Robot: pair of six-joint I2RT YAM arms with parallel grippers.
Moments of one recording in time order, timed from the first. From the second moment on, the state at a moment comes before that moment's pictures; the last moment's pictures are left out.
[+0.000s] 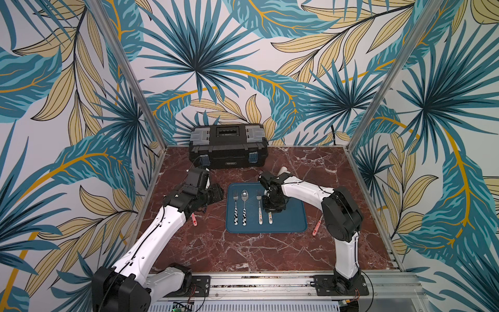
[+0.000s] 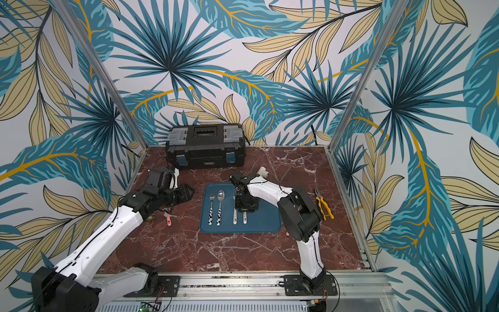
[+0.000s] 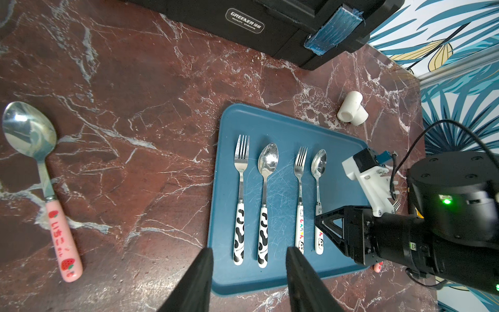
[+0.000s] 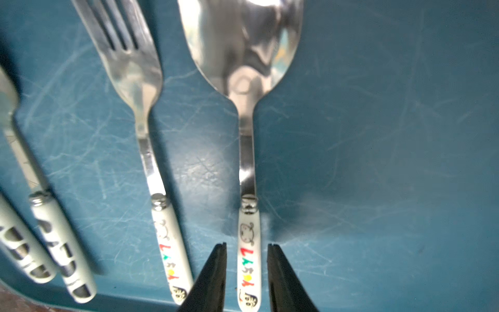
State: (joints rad) left arm -0.30 1.15 0.99 -0.67 0.13 -0.63; right arm 0.65 2.01 1.50 -0.94 -0.04 0.67
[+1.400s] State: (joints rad) left arm -0.30 1.18 0.98 -0.65 0.18 -0.64; right arm 0.15 1.52 0.80 -0.80 0.04 0.70
